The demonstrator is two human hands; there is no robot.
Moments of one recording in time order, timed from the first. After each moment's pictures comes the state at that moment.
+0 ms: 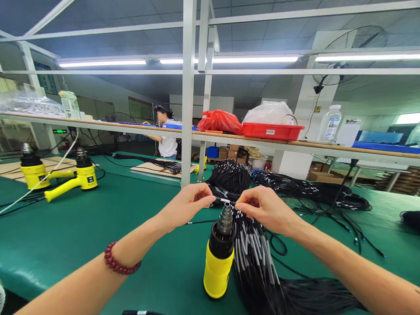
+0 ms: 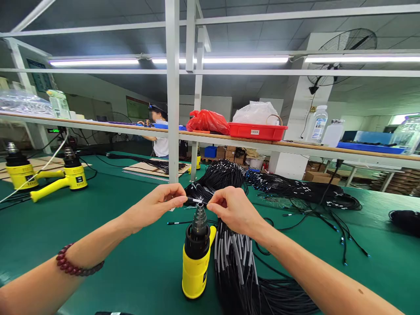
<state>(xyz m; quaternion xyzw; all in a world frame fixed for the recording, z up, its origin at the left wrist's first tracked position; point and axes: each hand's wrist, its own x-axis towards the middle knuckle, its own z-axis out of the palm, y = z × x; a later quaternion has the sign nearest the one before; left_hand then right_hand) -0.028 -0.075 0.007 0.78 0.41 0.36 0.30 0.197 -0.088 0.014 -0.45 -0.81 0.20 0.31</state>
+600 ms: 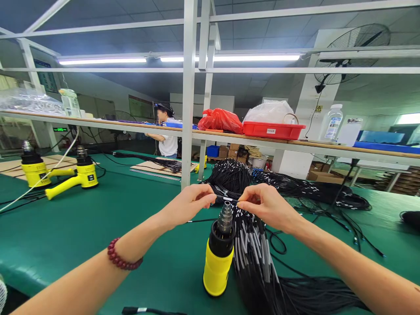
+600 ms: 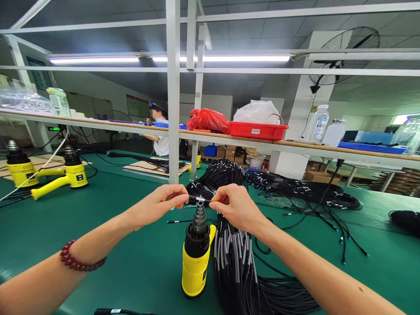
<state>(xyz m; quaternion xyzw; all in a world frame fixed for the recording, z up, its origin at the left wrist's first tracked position) -0.026 -0.075 0.009 0.80 0.41 0.33 0.28 0.201 -0.086 0.016 -0.47 -0.80 0.20 0.32</state>
